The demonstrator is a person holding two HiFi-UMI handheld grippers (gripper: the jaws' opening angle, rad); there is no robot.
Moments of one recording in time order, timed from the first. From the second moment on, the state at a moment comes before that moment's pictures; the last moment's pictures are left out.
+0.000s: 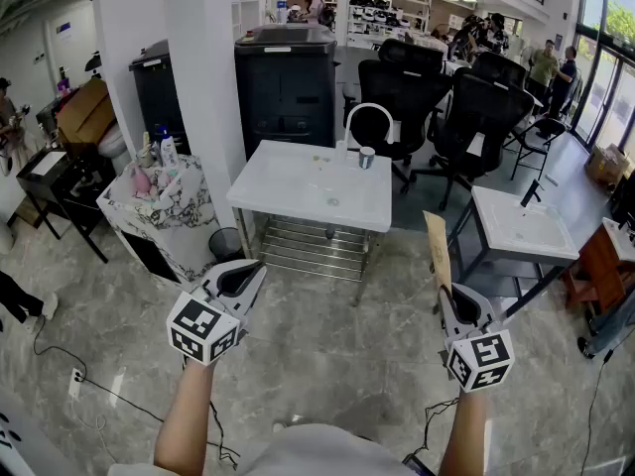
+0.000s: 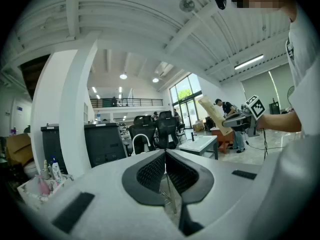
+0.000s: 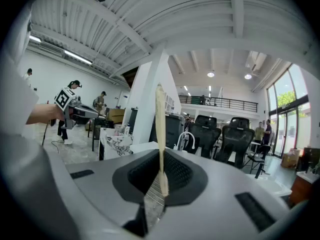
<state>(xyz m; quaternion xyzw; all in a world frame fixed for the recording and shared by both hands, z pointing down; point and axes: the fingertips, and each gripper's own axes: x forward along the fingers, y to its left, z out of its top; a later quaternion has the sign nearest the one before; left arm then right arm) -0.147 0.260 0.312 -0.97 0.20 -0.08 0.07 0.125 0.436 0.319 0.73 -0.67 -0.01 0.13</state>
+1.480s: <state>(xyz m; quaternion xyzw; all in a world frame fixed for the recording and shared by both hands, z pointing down) -0.049 0.148 0.392 -0.96 0.25 -0.13 0.01 0.249 0.348 0.364 0.73 -0.67 0.02 0.12</state>
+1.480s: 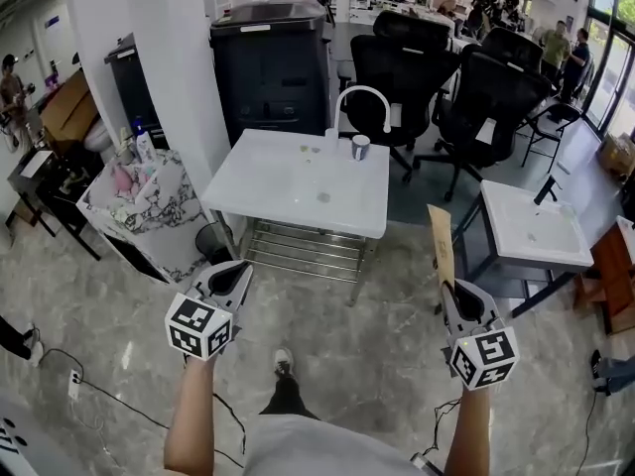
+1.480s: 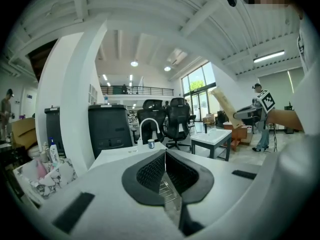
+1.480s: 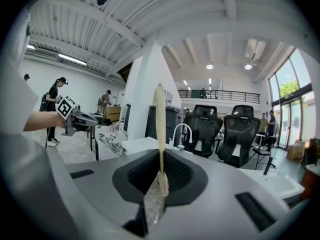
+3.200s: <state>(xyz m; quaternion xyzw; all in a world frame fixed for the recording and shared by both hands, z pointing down) -0.043 -0.306 0.502 -0.92 0.32 -0.22 -0.10 0.191 -0.274 0.558 0.53 -0.78 0.30 0.15</state>
